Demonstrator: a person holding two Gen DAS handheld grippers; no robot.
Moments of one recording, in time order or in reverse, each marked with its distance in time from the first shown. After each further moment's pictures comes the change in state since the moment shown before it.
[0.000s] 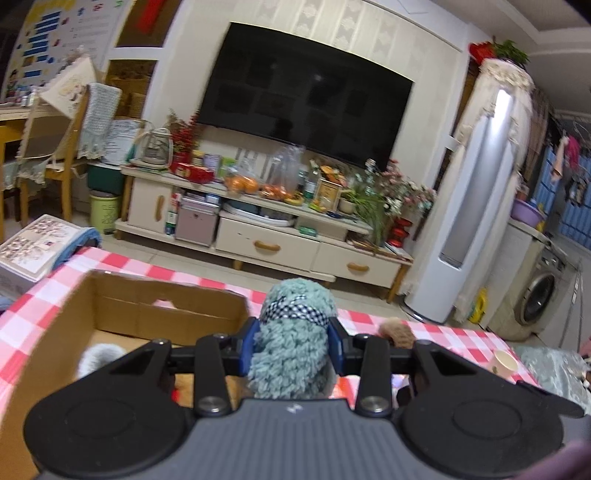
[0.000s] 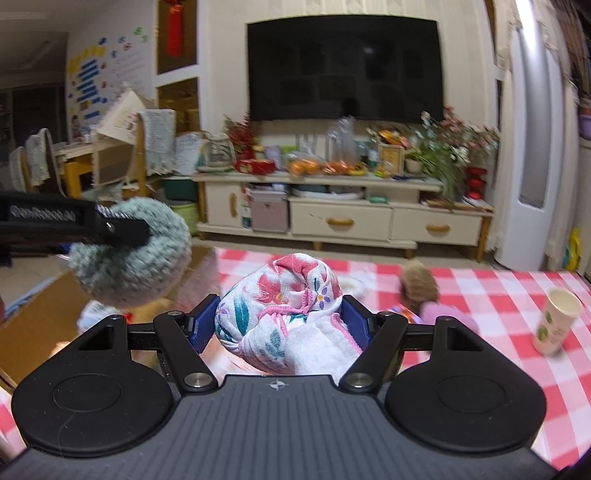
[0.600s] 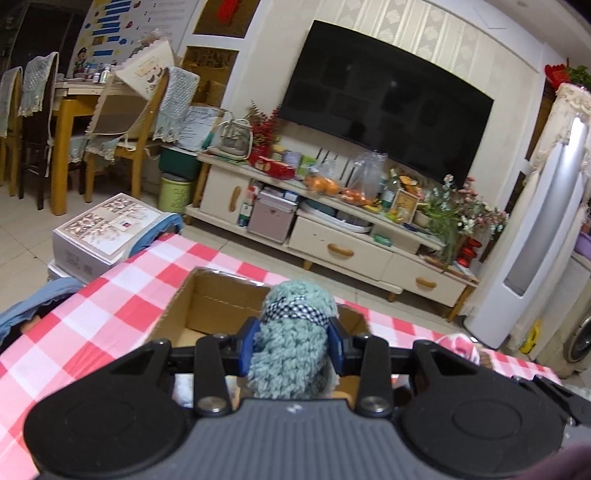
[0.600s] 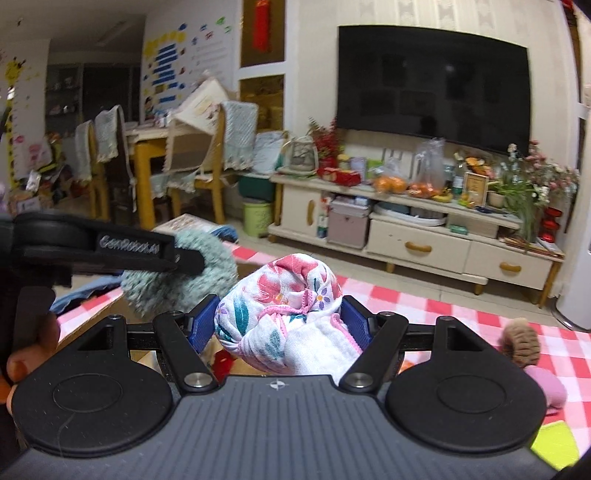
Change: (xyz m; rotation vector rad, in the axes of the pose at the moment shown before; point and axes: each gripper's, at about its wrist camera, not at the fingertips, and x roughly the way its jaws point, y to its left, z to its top) left arm 0.009 0.075 0.012 -0.116 0.010 0.200; right arm 0.046 0.065 0.031 -0.156 0.010 0.205
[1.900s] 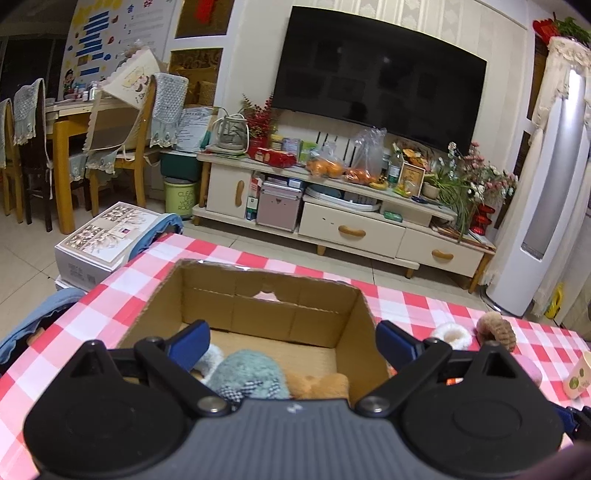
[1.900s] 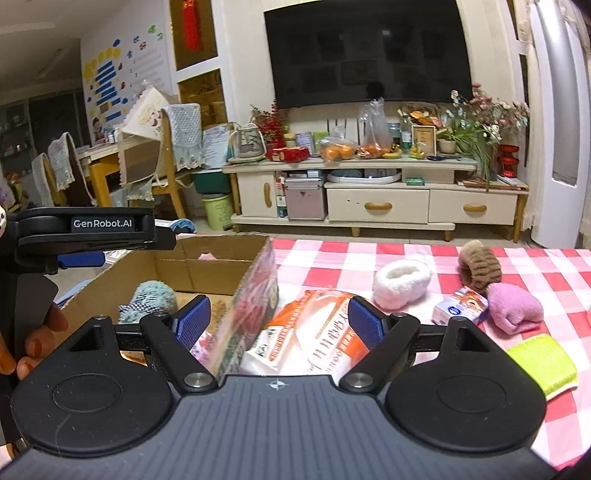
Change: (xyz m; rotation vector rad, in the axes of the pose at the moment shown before) left arm 0.011 -0.038 -0.012 0.120 0.034 0.062; right arm -0.051 -0.044 -0.042 0.223 0.031 -0.099
